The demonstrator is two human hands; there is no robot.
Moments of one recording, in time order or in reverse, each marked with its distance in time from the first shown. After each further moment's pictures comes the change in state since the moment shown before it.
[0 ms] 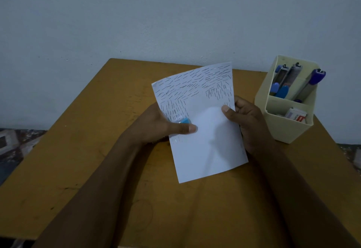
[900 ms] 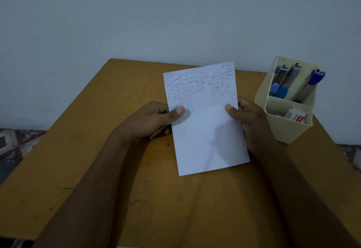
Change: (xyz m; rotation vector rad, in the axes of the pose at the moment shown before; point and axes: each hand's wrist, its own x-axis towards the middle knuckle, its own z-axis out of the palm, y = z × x) left_hand 0.000 0.008 -0.014 0.146 -0.048 -0.112; right_hand 0.002 -0.001 -0.006 -0.011 0.106 0.073
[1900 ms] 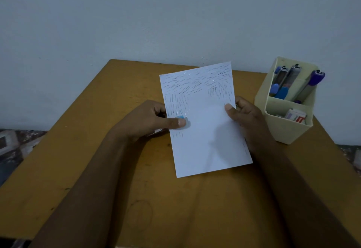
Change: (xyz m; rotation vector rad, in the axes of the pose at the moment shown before) left_hand 0.000 -0.004 -0.006 -0.107 -0.071 -0.041; right_hand -0.003 -0.002 0.004 -0.070 -0.026 -0.016
